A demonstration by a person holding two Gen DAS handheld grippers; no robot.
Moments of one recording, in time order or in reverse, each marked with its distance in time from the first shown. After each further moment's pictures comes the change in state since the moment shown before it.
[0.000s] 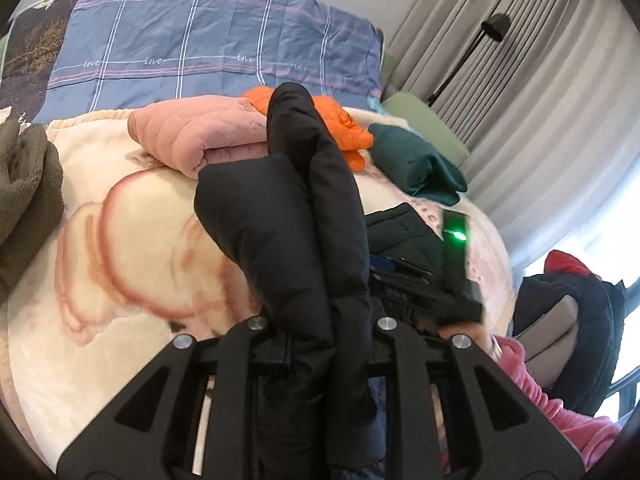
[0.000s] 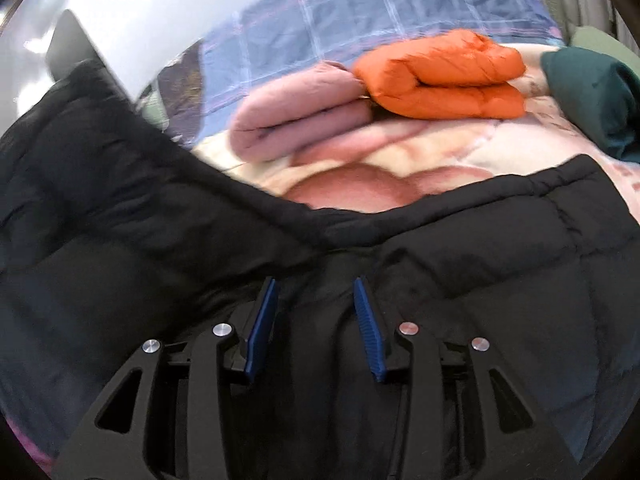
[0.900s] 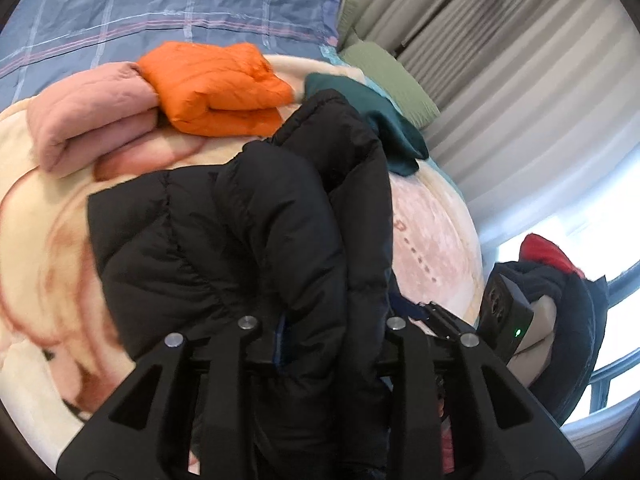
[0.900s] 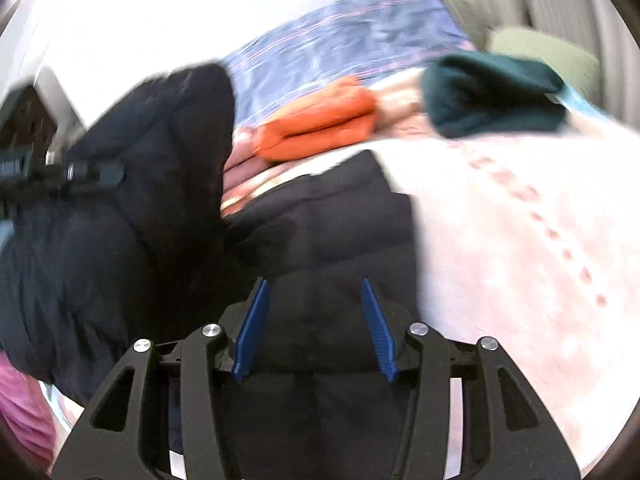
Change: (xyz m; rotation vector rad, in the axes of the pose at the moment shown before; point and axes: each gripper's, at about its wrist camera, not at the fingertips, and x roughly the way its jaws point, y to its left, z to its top) left arm 0.129 -0.126 0.038 0.033 0.185 -0.116; right arm -0.149 -0.115 -0.078 0.186 -0.218 -0.083
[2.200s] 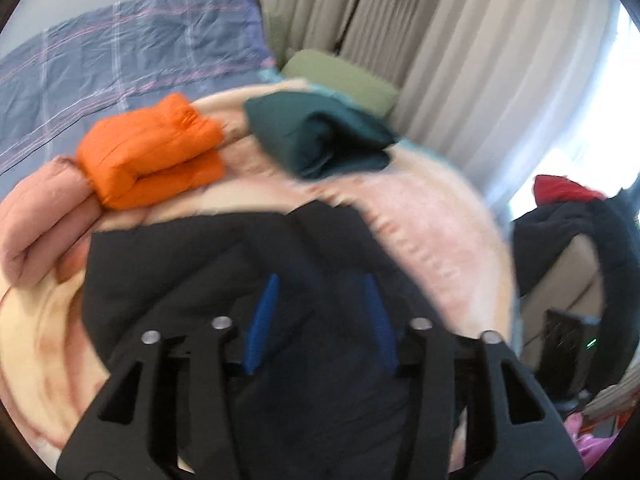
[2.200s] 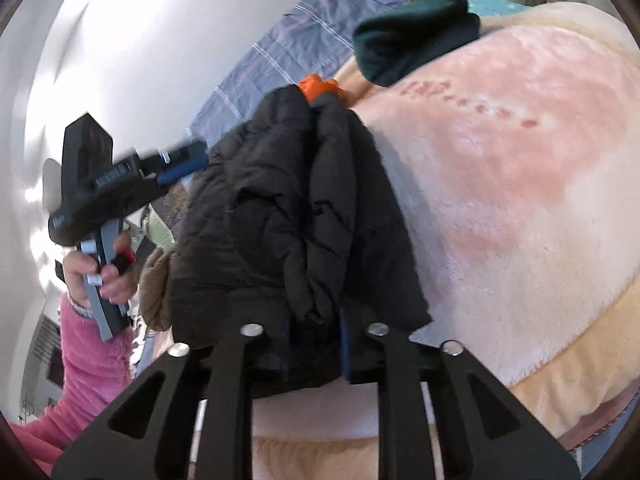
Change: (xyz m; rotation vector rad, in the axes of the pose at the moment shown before) left arm 0.068 -0.040 -0.008 0.334 -0.068 0.072; right arm -0.066 -0.029 -0.077 0.267 -0.029 0.107
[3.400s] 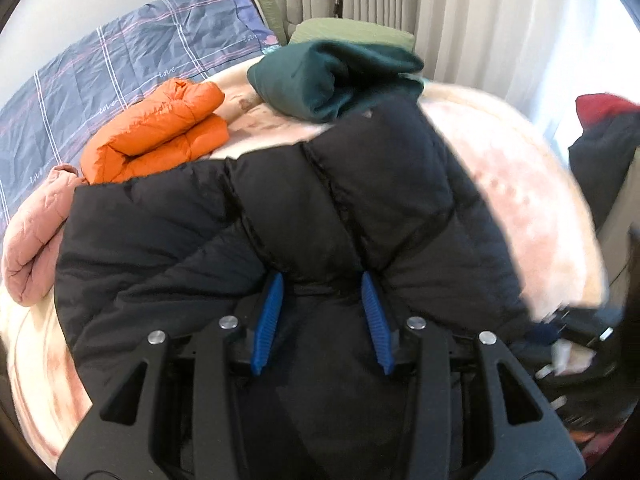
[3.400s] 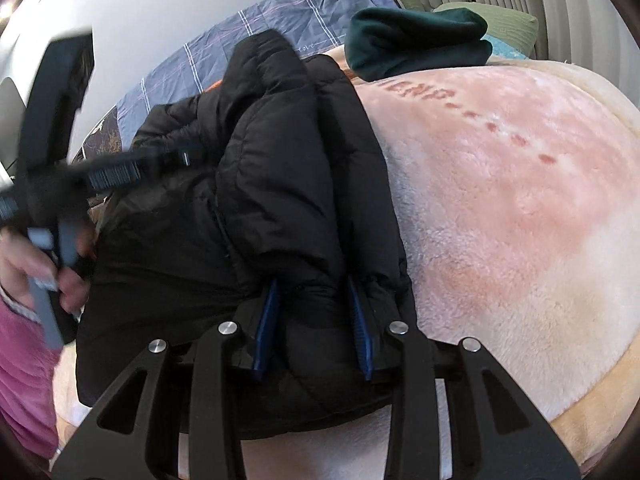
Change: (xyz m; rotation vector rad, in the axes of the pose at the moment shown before) left arm 0.068 -0.025 -0.033 0.159 0.030 0.146; right arm 0.048 -0.003 -0.001 -0.223 0.016 -0.284
